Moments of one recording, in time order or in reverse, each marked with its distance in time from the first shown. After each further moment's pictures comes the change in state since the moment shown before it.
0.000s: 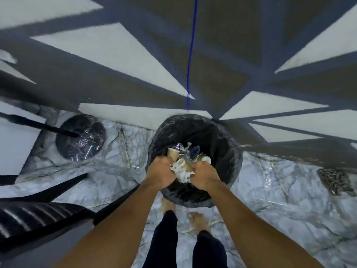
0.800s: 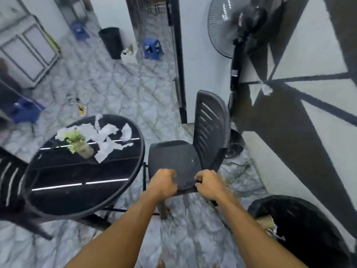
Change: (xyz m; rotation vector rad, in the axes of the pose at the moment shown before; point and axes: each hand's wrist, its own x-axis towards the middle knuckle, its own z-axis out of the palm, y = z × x) left_hand -0.475 -0.148 -0.020 -0.472 0.740 -0.745; right_hand -0.284 -0.257 0.136 -0.583 -0.274 -1.051
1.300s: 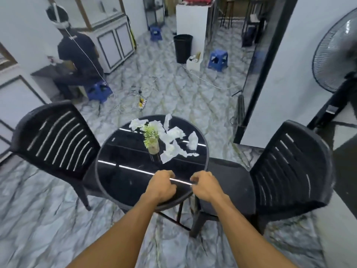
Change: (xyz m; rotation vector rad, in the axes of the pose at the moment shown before) left_hand -0.038 -0.206 -0.123 -0.089 0.265 -0.303; right_hand 0.084 -0.239 0.095 -0.023 -0.170 -0.299
